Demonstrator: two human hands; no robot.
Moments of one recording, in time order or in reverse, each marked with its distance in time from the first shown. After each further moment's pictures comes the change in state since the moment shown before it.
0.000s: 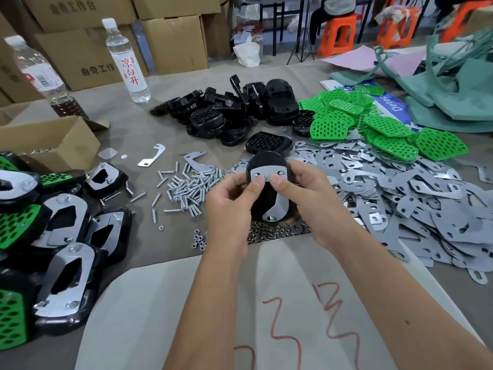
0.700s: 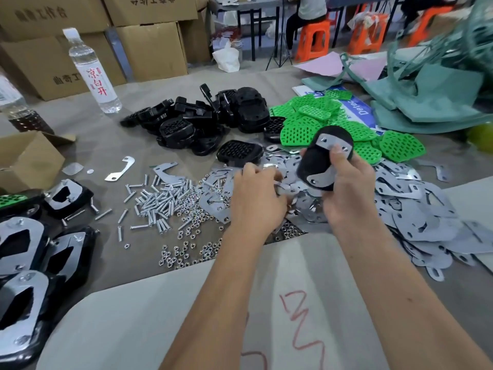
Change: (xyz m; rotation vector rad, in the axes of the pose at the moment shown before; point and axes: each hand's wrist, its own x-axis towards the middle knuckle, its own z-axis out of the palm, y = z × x) left_hand 0.031 -0.015 0.078 1.184 -0.264 0.312; right_hand 0.014 -0.021 -0.071 0.469 0.634 -0.062
